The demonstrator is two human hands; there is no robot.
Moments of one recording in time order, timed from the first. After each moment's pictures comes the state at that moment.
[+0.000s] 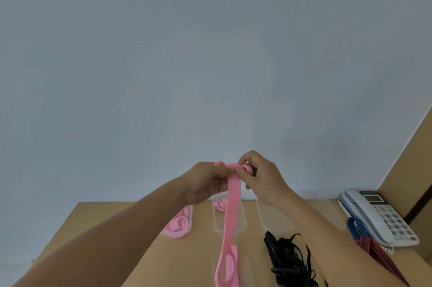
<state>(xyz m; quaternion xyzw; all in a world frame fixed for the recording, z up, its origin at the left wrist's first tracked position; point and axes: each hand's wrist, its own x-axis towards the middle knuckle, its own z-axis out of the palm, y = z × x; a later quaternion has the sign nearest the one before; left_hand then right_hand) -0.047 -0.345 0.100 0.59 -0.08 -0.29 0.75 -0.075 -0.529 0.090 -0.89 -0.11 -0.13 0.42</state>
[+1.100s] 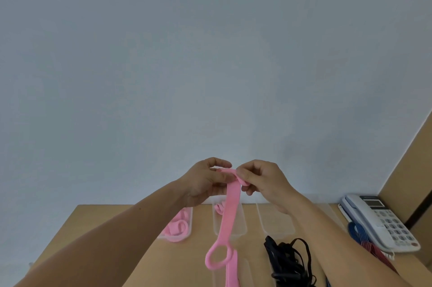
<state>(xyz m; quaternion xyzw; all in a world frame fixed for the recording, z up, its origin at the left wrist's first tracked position) -0.049 -0.340 0.105 0.61 -0.09 -0.25 0.75 -0.084 -0.526 0.107 -0.78 -0.05 -0.01 0.63</state>
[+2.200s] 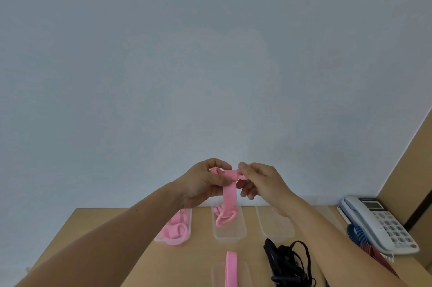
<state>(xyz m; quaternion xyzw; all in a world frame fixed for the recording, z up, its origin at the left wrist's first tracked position) -0.047 -0.336 0.107 0.61 -0.12 -0.25 0.74 -0.083 -0.525 0.109 -0.78 -0.03 0.01 0.62</state>
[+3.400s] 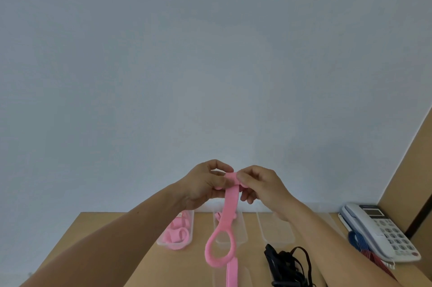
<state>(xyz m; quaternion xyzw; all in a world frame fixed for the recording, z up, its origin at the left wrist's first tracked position) -0.068 -0.333 0.125 0.64 -0.11 -0.22 0.73 -0.098 -0.520 0.116 -0.77 -0.06 -0.01 0.63</state>
